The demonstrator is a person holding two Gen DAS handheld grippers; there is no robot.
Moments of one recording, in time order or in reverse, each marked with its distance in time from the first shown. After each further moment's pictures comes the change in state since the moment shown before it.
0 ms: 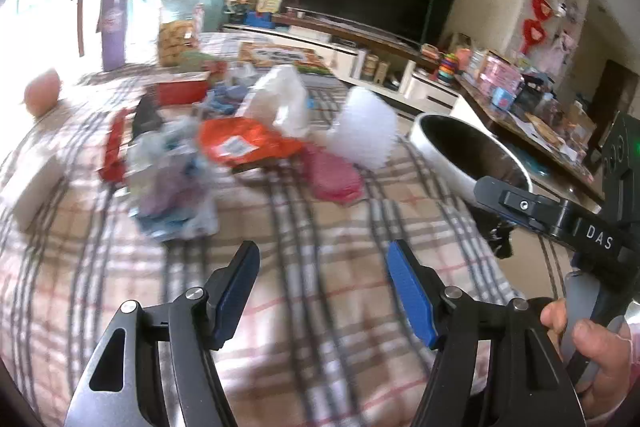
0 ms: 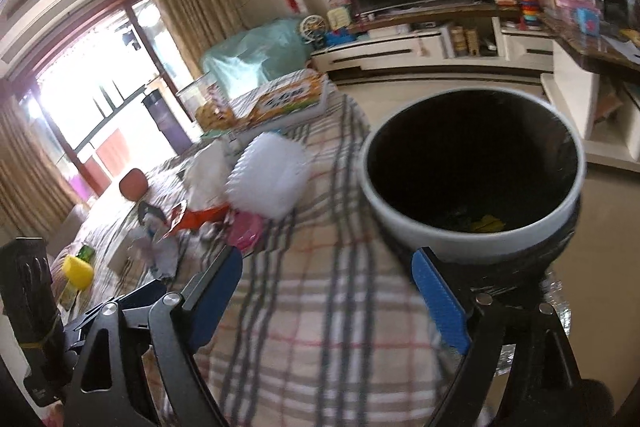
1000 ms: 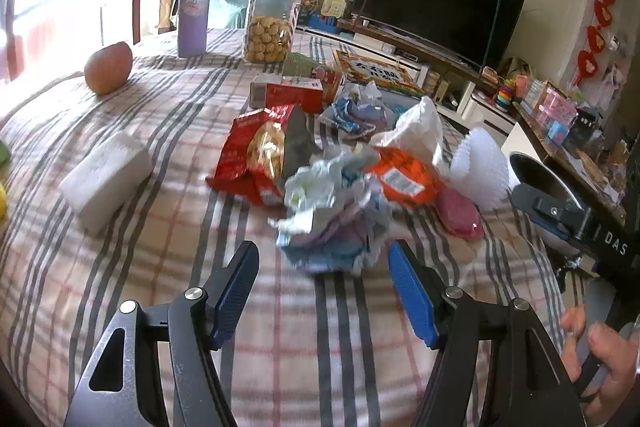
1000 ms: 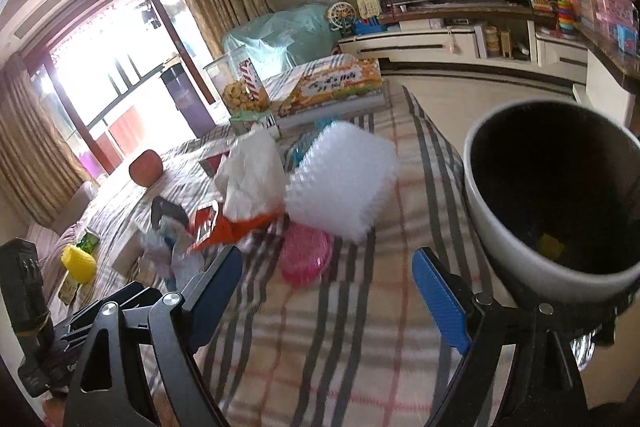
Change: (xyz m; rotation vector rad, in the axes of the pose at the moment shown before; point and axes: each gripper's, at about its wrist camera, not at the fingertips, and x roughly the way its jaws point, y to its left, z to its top) left arm -0.028 0.040 0.015 -0.124 -0.014 0.140; right arm 0.056 0.055 0.017 -0.079 0.022 0.024
